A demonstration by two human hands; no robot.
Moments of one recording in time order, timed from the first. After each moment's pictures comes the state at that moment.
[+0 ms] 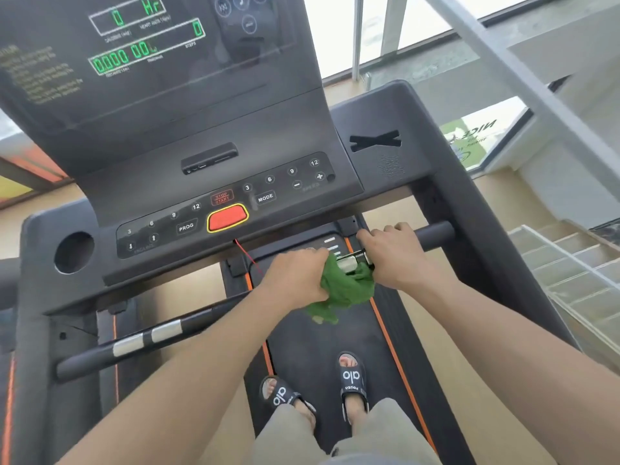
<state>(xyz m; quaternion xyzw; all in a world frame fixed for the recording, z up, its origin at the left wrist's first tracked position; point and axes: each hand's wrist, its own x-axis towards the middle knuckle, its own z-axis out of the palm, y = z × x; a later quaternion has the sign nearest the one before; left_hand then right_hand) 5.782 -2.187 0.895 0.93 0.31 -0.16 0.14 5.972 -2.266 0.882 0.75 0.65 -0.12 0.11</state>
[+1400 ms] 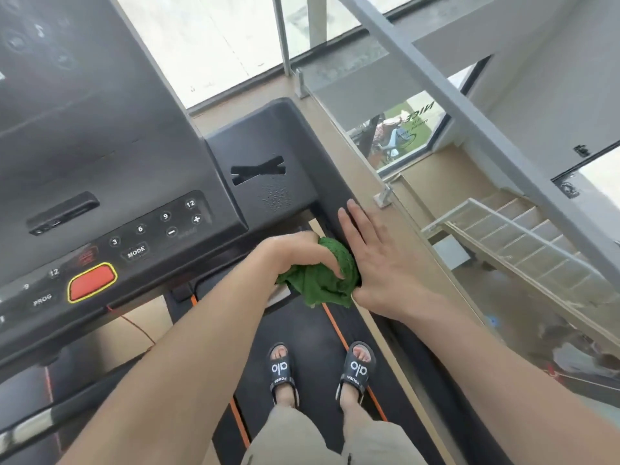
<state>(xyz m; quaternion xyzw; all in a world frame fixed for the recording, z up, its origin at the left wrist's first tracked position) 6.005 -2.181 0.906 0.69 0.39 -0.33 0.51 6.098 -2.344 0.906 0.80 0.56 -0.21 -0.08</state>
